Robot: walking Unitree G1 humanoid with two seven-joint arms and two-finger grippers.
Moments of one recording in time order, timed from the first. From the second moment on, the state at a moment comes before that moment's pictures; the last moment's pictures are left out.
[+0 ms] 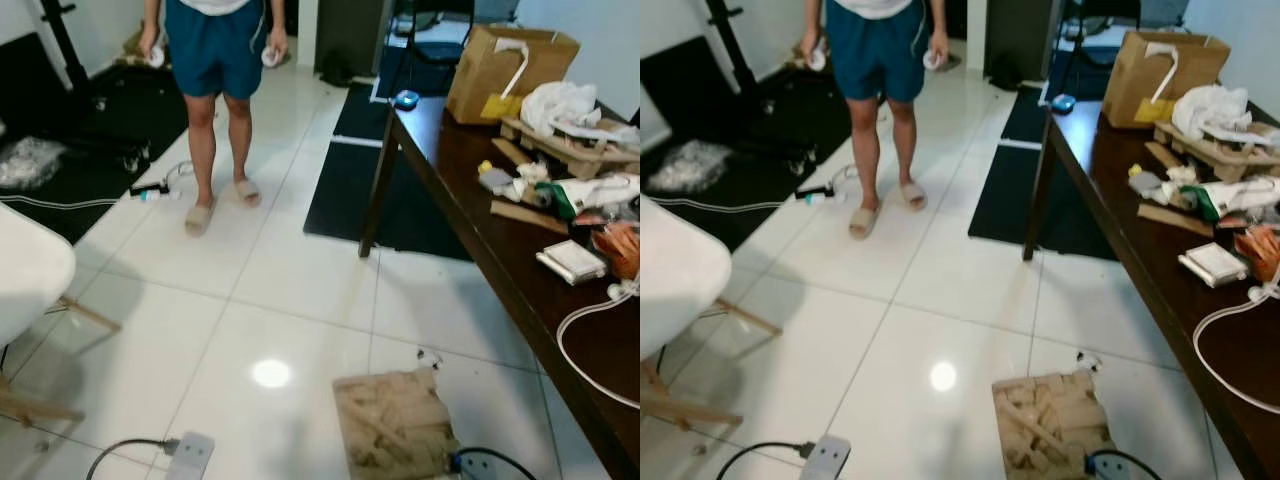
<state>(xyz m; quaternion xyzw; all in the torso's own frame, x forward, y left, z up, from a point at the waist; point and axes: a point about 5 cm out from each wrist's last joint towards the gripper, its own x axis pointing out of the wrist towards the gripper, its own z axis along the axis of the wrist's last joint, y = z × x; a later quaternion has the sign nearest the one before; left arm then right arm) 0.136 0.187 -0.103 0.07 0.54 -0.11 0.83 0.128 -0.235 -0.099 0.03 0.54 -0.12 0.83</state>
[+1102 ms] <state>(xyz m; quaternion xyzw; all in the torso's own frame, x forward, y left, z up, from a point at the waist) 0.141 0.193 -0.101 0.07 0.54 -0.09 0.84 0.133 -0.234 -0.097 0.03 0.55 -0.11 0.83</state>
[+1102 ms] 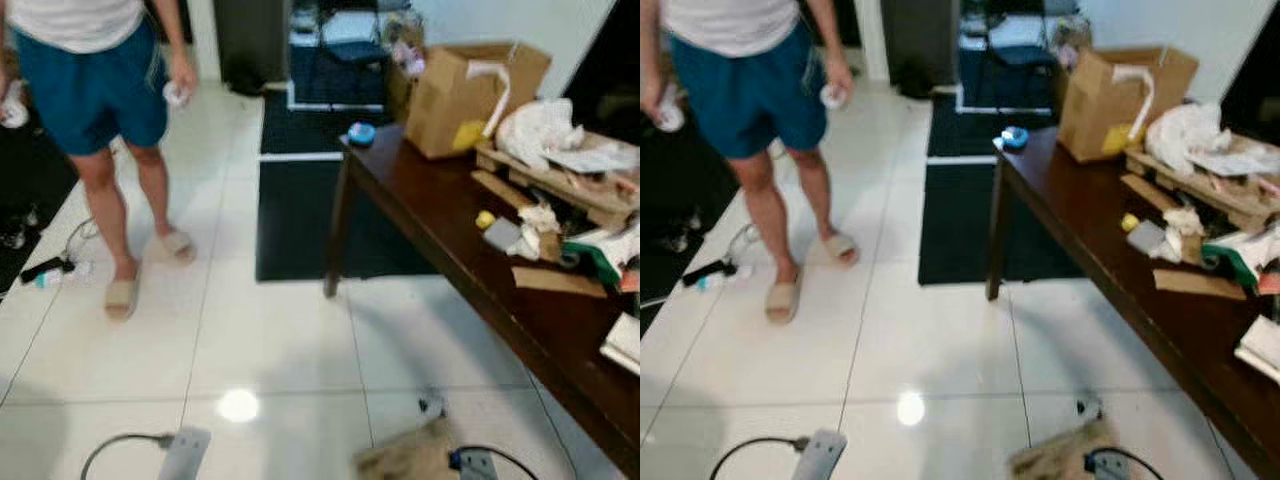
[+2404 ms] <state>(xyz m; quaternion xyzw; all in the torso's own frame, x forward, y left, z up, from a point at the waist) 0.127 0.192 -0.106 0.07 0.56 -0.09 0.82 0.149 -0.234 -0.091 0.02 0.53 -0.10 0.84</state>
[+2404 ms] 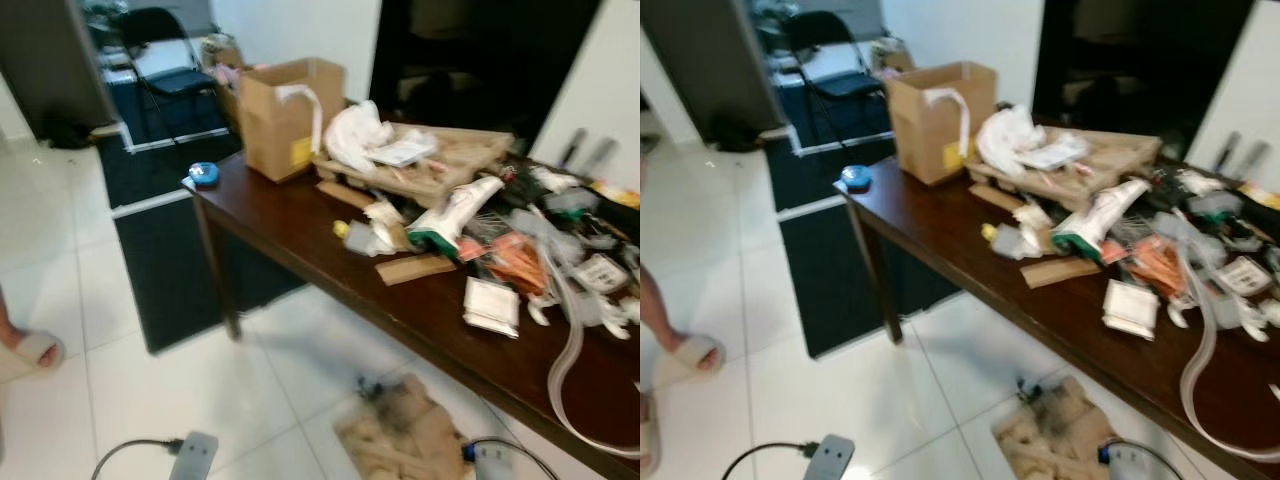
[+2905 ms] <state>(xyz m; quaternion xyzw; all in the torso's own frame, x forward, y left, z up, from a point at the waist) 0.136 0.189 -0.103 0.07 0.54 -0.08 0.83 0.126 -0.236 -0.099 0.02 0.56 -0.11 0.82</state>
